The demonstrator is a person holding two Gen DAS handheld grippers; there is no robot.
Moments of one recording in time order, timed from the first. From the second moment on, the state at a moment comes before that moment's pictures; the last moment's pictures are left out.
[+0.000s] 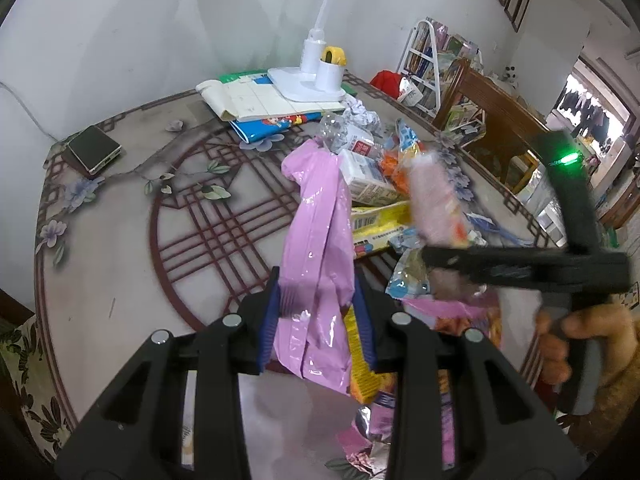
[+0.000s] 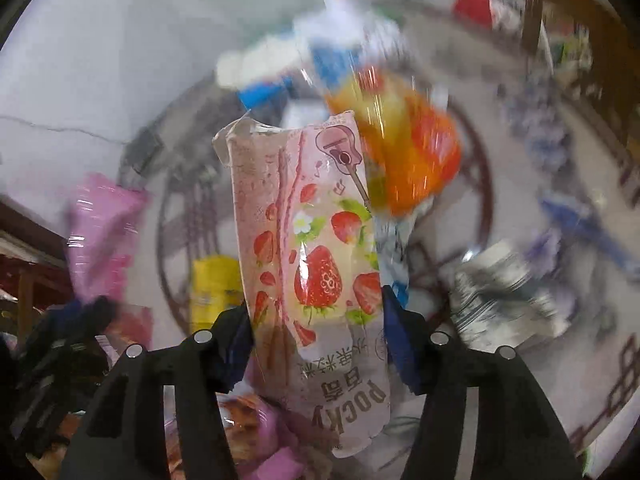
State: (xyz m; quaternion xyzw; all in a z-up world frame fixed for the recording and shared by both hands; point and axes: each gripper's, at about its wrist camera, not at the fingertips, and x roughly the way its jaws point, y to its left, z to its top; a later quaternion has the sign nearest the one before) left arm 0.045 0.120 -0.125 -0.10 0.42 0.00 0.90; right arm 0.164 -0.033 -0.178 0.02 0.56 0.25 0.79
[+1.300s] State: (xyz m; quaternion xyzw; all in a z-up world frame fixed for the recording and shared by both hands) left arm -0.048 -0.247 -0.165 0.04 0.50 -0.33 0.80; right arm -0.081 -0.415 -0.156 0.21 0.55 -0.07 0.81
